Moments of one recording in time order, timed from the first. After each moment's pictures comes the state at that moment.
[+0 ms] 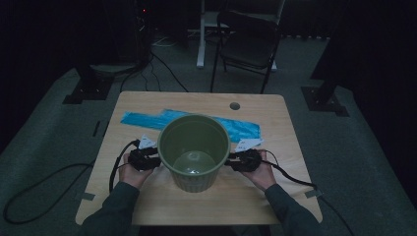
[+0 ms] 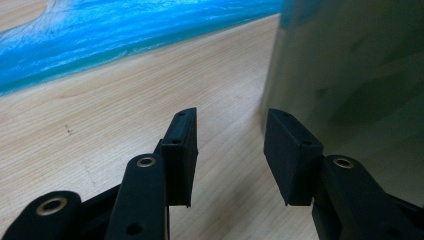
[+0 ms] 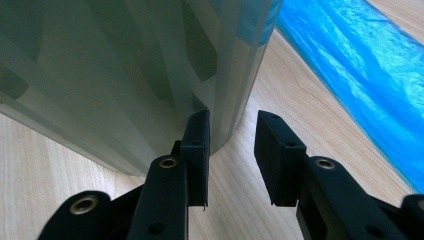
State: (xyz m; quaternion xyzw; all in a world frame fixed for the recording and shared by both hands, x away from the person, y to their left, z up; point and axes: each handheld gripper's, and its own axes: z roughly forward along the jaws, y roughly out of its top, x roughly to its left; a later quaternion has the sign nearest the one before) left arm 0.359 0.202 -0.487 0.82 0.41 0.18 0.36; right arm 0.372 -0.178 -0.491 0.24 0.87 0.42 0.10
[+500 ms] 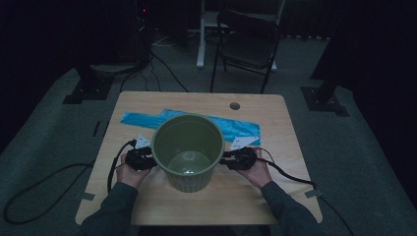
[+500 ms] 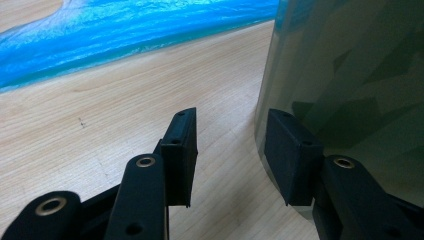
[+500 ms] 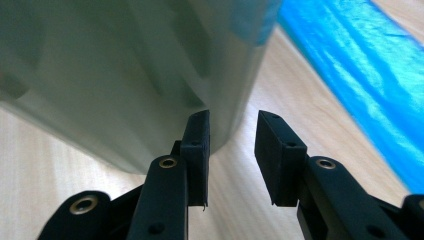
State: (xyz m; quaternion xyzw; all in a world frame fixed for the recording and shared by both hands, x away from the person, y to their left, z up) left arm 0.359 0.211 -0.488 0.81 0.43 0.18 0.36; right arm 0.379 -0.160 -0.487 0.22 0.88 0.41 0.09
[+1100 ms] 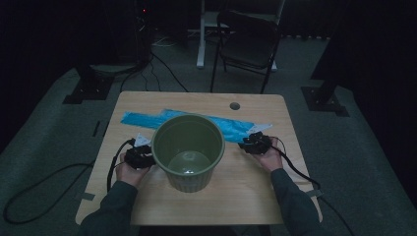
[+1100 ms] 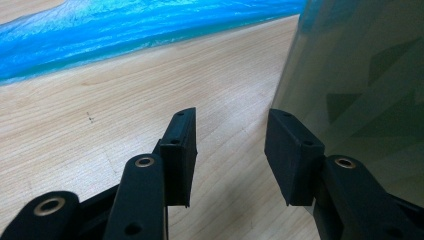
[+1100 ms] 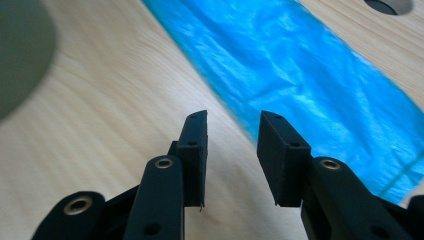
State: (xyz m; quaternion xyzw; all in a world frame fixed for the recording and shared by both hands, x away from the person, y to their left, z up) left arm 0.366 0.216 -0.492 0.81 0.44 0.18 0.36; right arm 0.444 -0.222 -0.513 0.34 0.86 0.34 0.16
